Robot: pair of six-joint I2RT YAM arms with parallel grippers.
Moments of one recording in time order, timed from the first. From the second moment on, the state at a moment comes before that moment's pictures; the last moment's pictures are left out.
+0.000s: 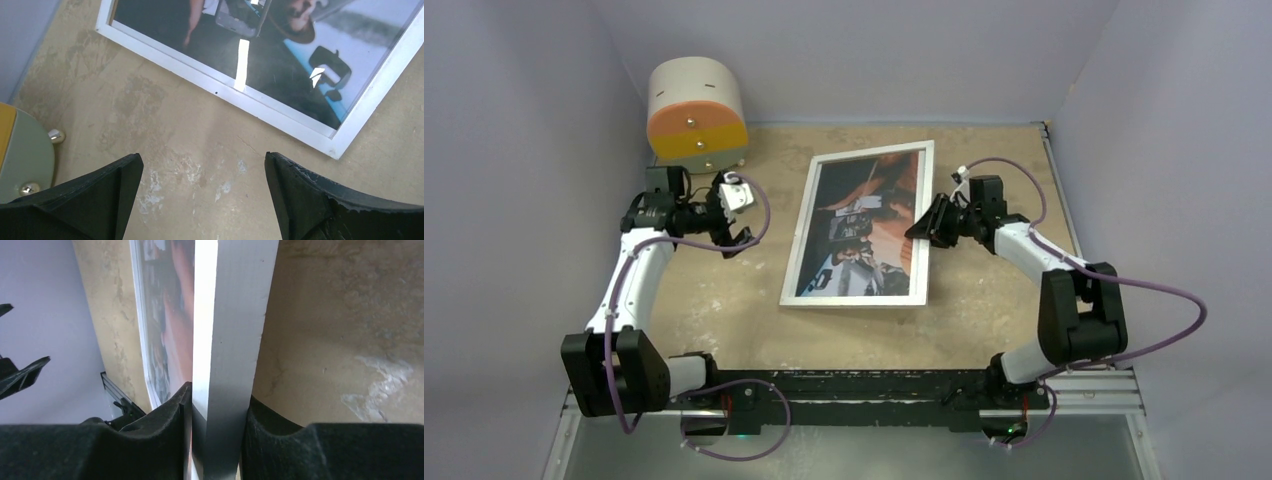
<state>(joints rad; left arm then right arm) 0.09 1.26 1.05 -0.68 0.87 1.03 0.16 1.49 0.88 -0.24 -0.60 0.63</state>
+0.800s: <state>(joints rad) 0.09 1.22 0.94 -0.66 0.80 1.00 0.14 1.62 0.72 0.05 -0.63 0.62</state>
